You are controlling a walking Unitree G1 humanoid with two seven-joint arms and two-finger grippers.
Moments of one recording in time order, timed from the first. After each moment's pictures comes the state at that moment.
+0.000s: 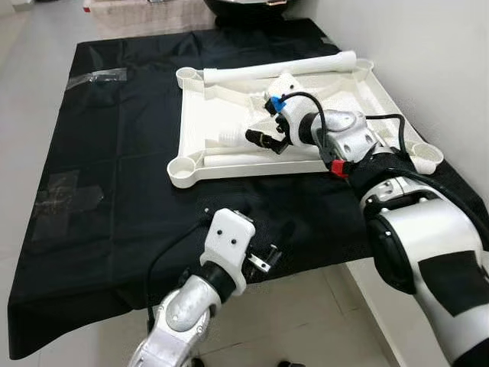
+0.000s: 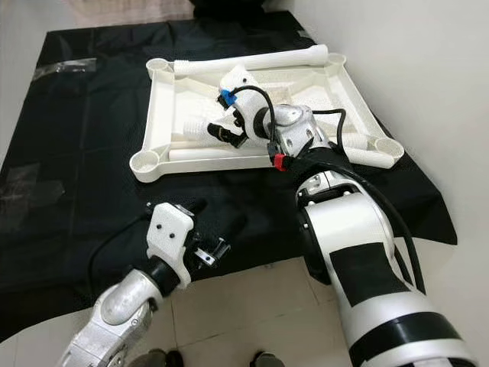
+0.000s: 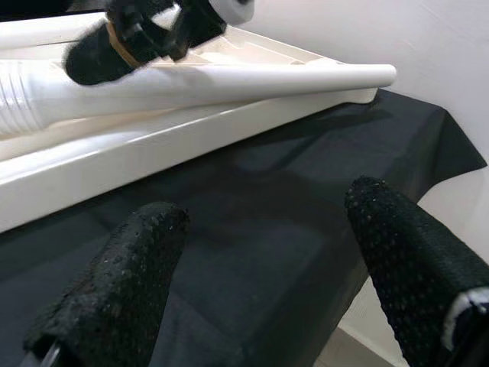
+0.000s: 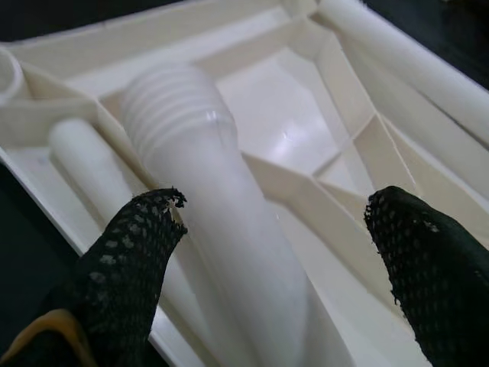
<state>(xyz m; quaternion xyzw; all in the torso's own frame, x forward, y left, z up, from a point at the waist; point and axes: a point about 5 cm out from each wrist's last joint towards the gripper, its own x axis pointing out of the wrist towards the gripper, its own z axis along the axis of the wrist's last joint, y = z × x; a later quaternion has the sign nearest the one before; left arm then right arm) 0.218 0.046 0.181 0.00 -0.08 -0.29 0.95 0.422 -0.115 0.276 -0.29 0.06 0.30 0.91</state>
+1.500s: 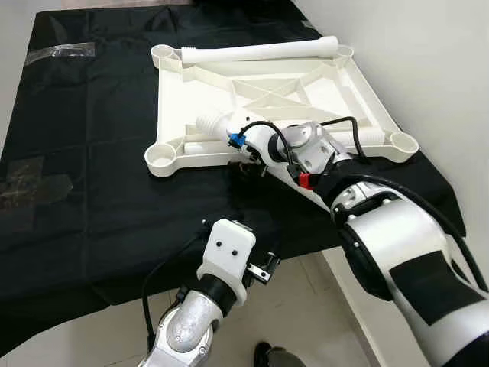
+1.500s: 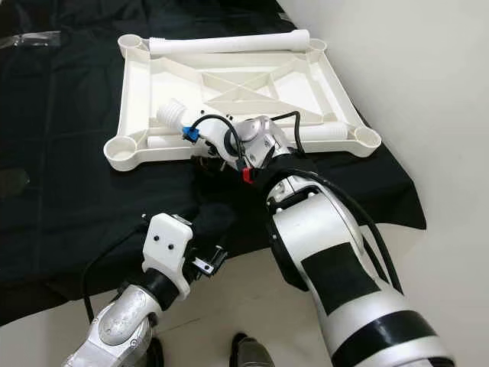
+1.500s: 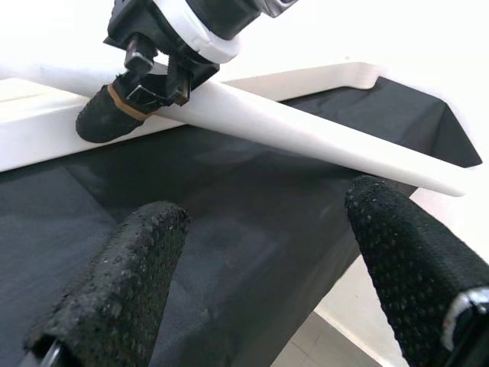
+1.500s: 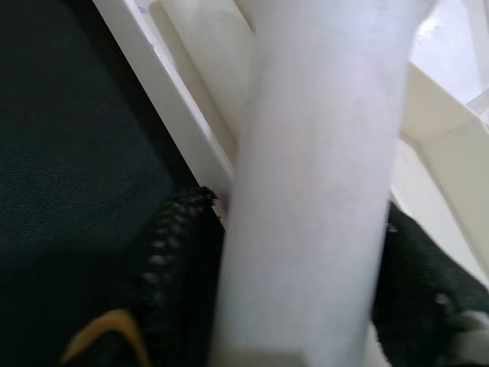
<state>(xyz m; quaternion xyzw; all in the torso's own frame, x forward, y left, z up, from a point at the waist) 0.204 0.047 0.181 0.00 -0.07 -0.24 0.97 0.414 -0.066 0.256 -0.40 0.11 0.37 0.83</state>
